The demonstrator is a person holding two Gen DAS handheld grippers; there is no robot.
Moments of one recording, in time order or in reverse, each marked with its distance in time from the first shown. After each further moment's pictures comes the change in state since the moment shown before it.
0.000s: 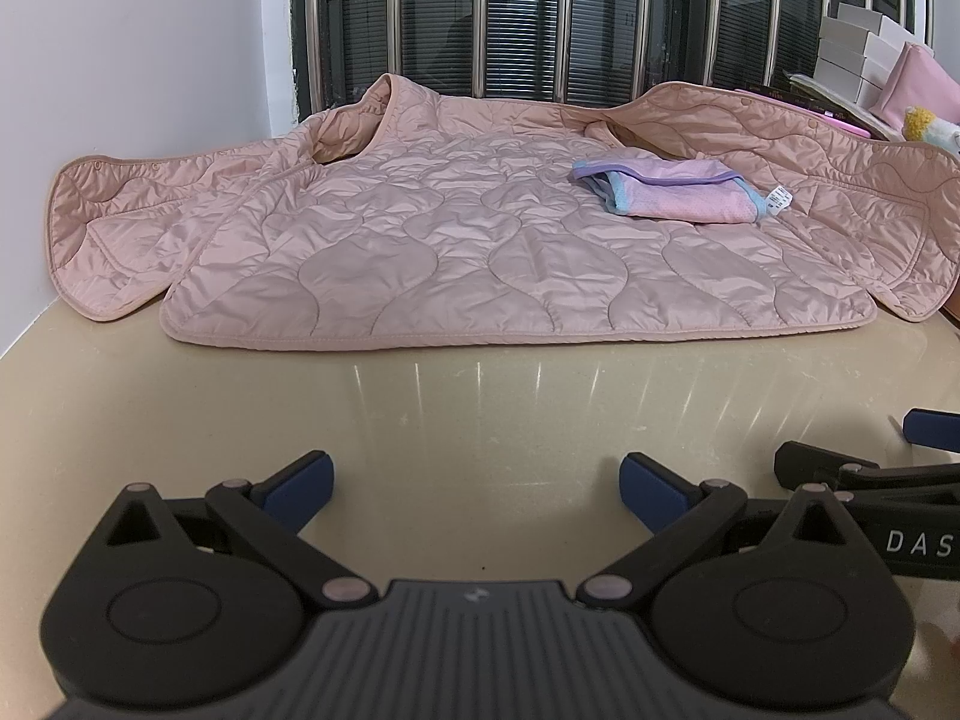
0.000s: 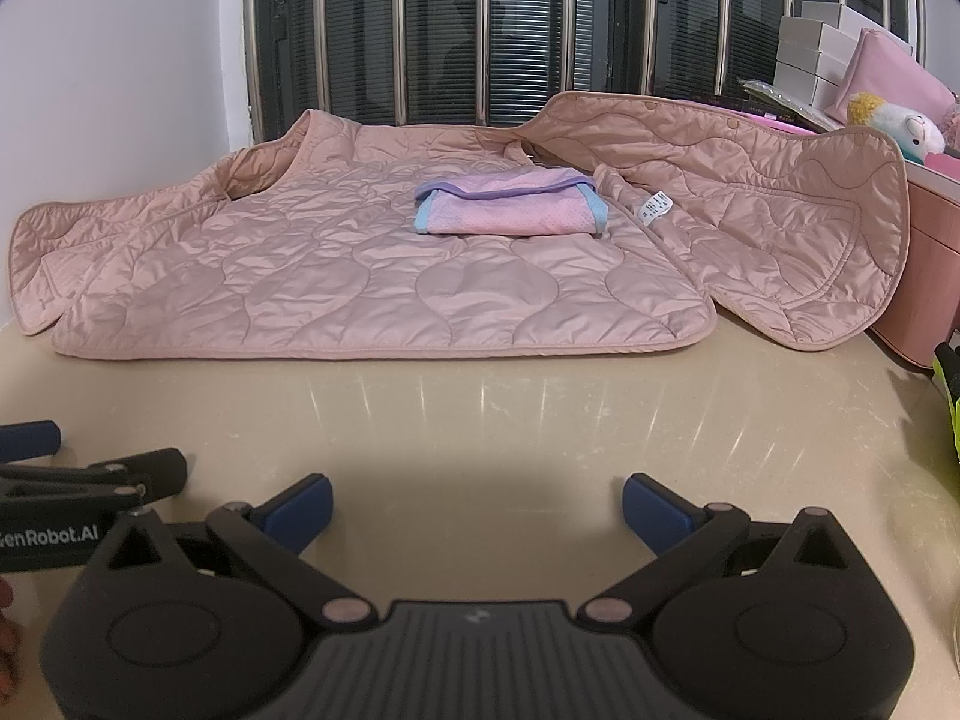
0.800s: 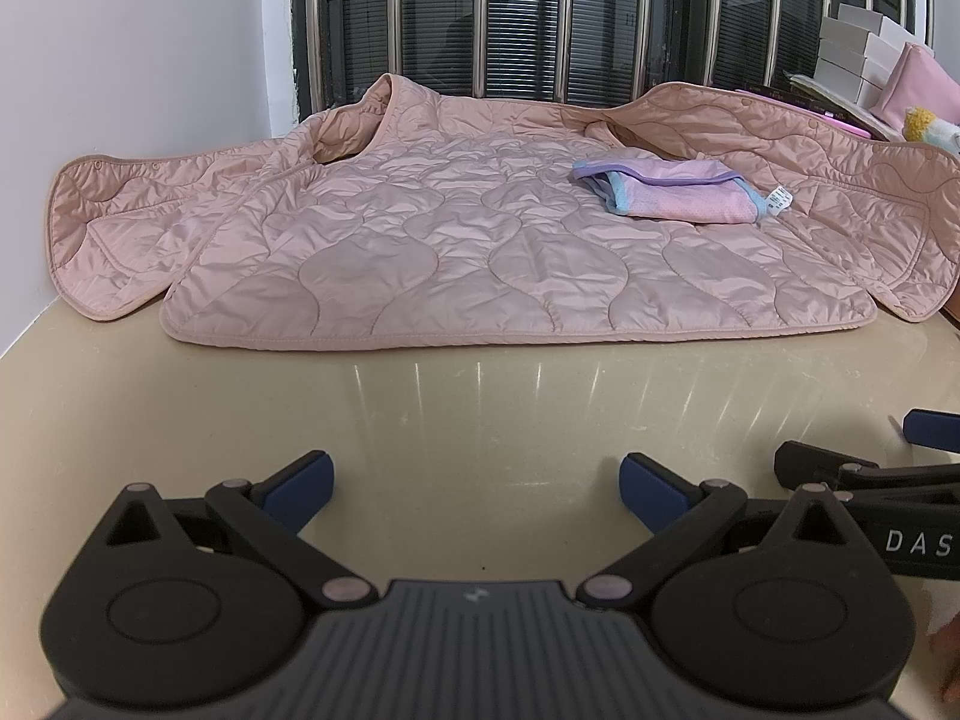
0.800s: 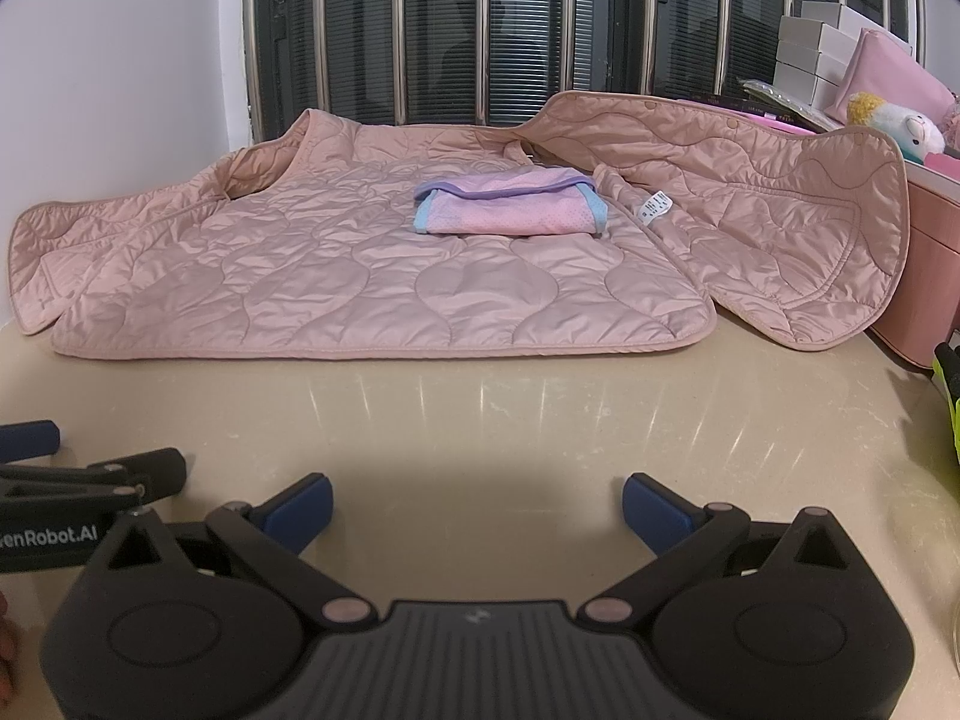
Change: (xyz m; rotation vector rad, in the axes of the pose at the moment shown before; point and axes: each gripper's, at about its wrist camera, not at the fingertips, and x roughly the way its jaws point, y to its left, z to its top) left arm 0.001 -0.002 0.001 -0.001 0.000 0.000; right arm 0.001 0.000 0.000 0.000 0.000 -0.001
